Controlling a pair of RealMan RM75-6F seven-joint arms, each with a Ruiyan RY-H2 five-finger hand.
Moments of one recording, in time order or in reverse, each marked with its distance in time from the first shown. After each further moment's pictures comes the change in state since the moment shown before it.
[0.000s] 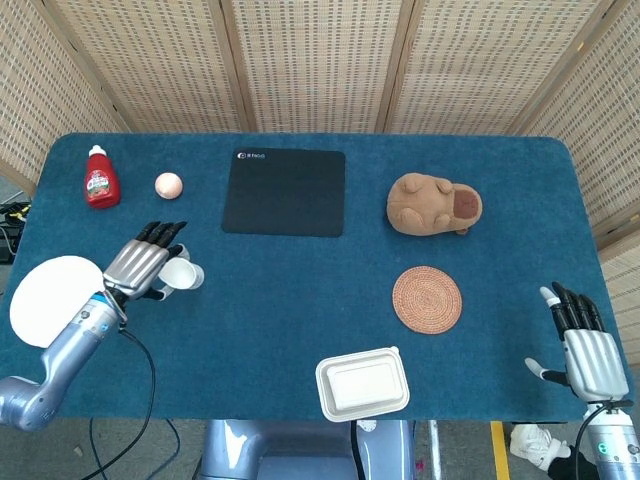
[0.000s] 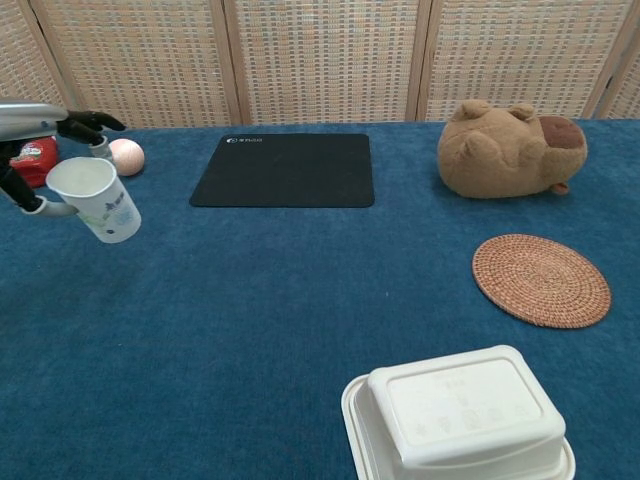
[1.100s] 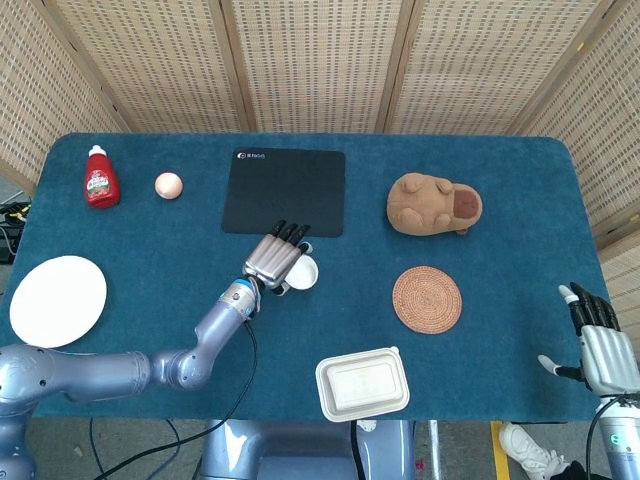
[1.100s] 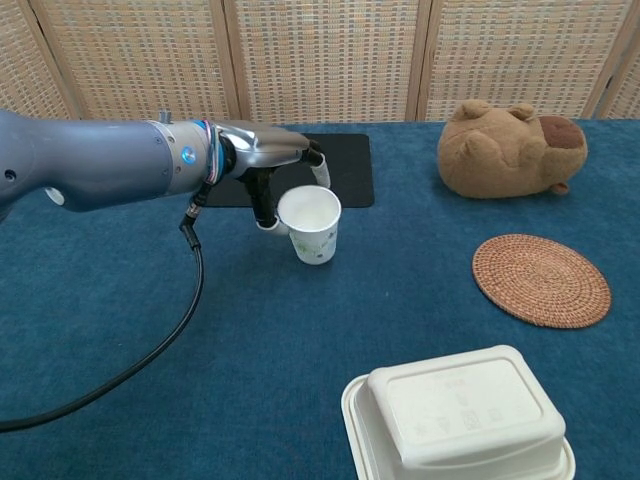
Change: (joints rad) left arm -0.490 -0.439 -0.060 0.159 -0.624 -0.015 0.529; right arm 0.007 -0.007 0.020 0.079 0.086 -0.068 0.100
